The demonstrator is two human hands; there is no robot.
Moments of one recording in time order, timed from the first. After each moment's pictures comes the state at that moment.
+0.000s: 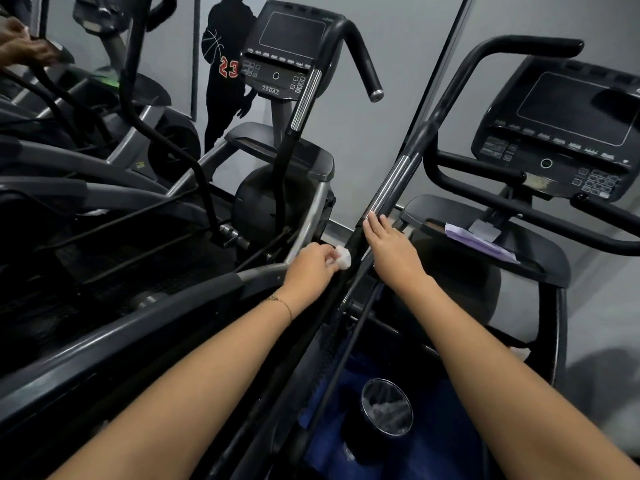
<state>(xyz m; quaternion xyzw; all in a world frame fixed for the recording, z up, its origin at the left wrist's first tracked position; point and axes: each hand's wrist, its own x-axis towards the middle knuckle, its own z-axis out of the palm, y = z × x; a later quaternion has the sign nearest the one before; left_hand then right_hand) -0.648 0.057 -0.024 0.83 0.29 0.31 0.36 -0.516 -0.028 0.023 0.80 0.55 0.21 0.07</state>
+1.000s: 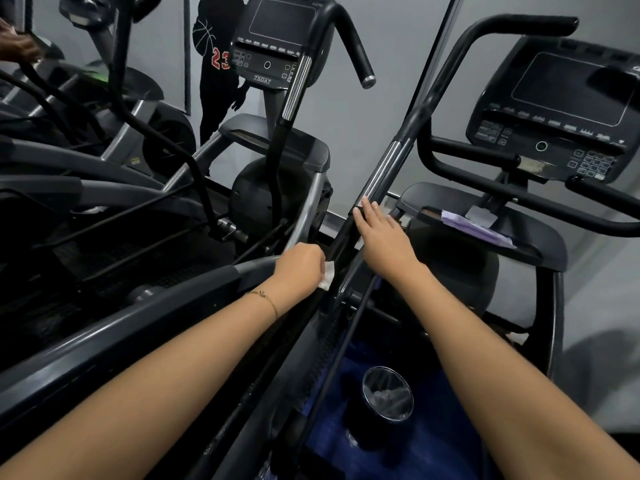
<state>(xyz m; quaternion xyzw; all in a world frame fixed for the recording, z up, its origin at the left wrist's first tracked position) -0.660 0.049 -0.013 0.91 0.33 0.14 0.22 -0.522 -0.033 0.021 0.80 0.55 0.21 0.04</state>
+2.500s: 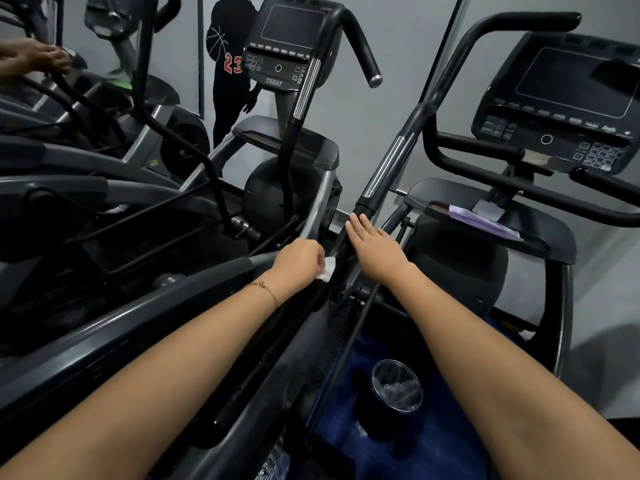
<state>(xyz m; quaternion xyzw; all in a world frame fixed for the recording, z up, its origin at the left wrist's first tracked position) -0.693 0.032 -0.005 0.91 0.35 0.08 0.19 -0.546 -0.044 -0.003 0.79 0.58 0.16 0.12</state>
